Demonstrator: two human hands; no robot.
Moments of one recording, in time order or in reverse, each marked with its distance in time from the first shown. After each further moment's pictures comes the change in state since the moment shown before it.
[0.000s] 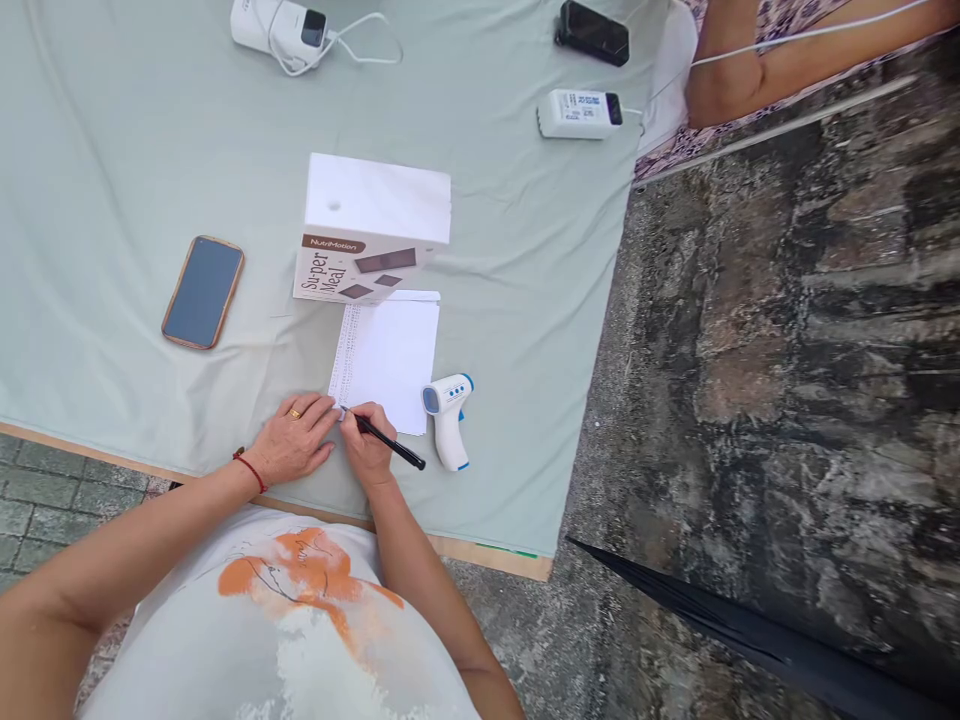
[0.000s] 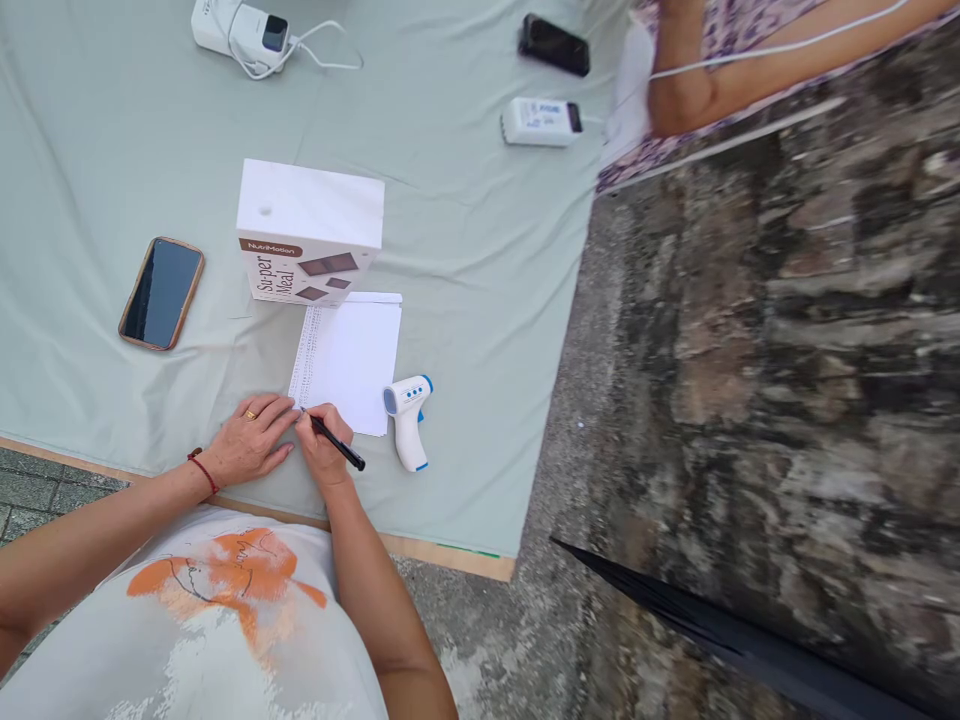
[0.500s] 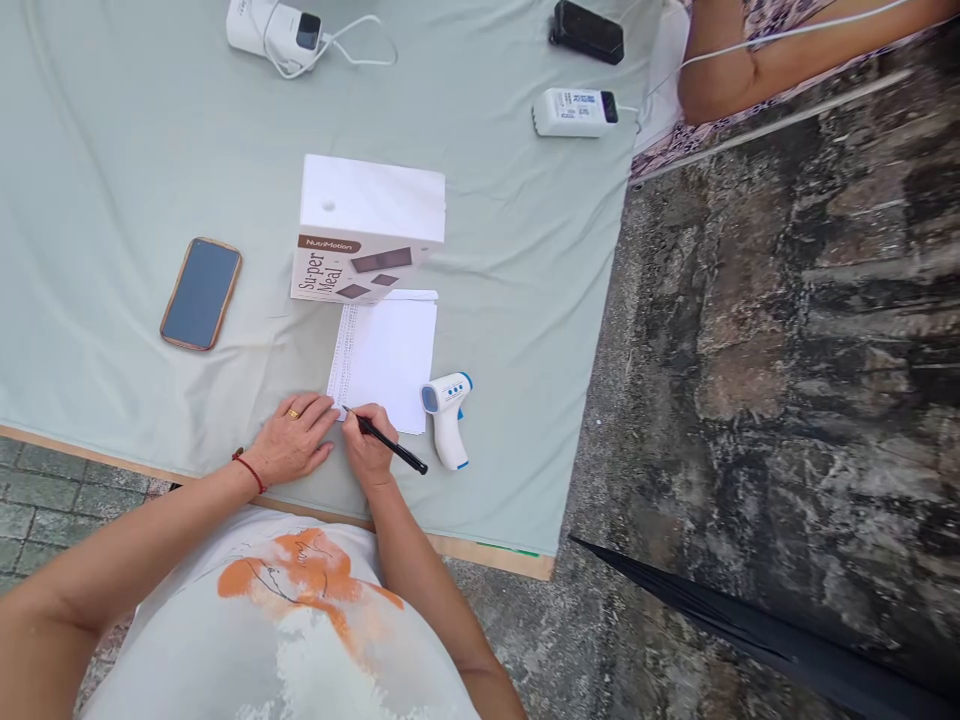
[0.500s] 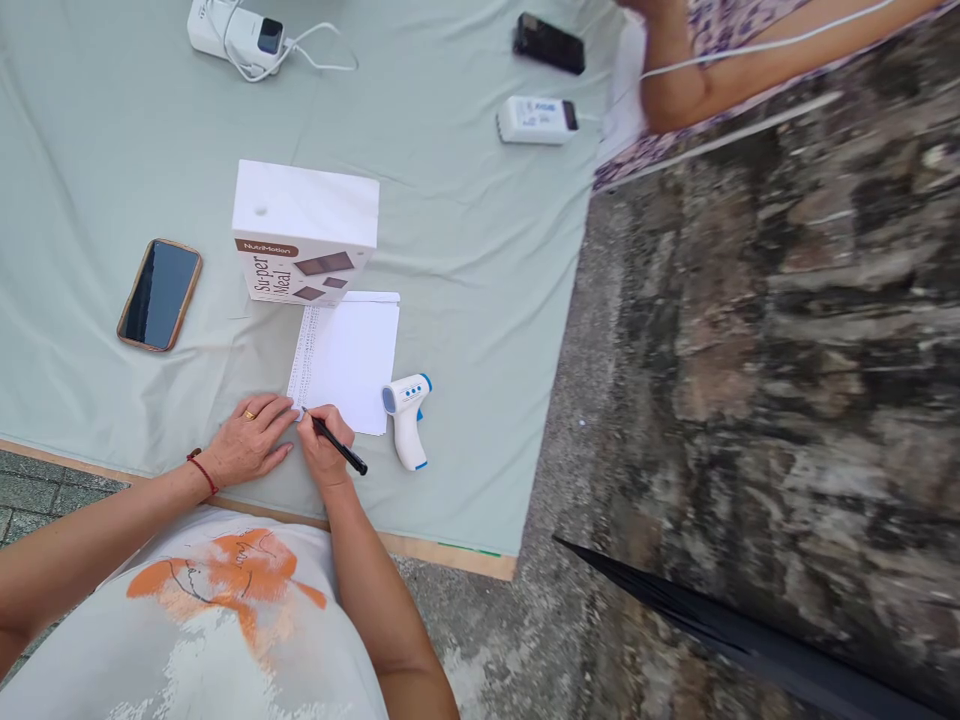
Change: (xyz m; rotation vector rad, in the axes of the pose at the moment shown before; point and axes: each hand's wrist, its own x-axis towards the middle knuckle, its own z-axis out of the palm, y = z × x) left_hand 0.000 -0.001 0.000 -0.007 0.004 -0.005; right_hand -0.001 -0.002 0.000 0.001 0.052 0.001
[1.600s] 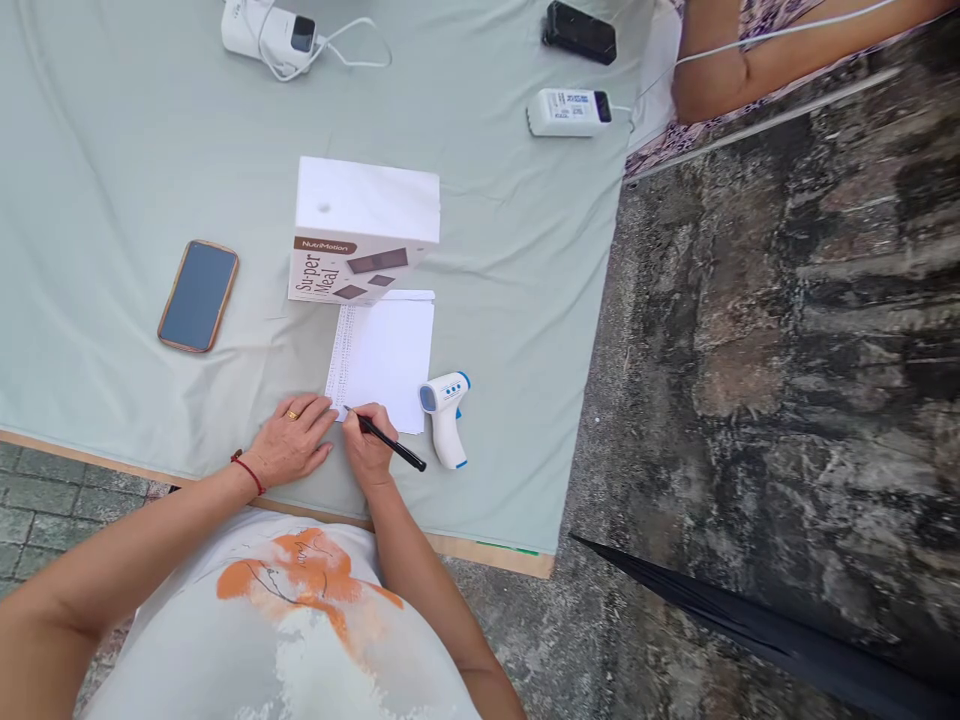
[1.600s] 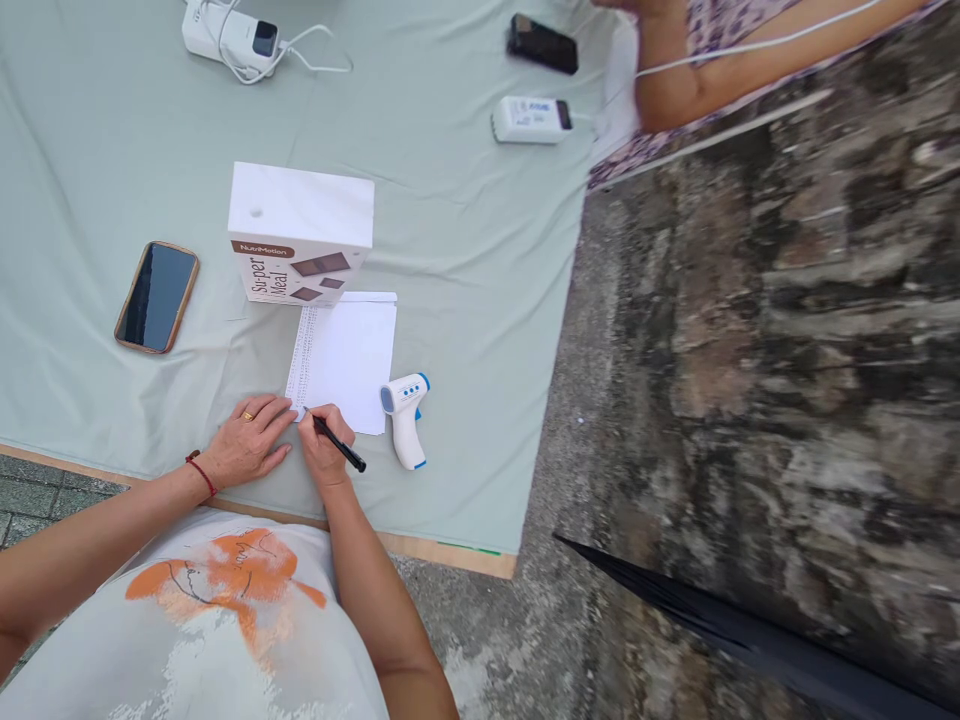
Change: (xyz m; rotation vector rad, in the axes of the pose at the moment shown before) left_hand 0.000 0.000 0.001 0.024 0.006 0.007; right_hand 0.000 0.001 0.001 -0.007 0.033 0.041
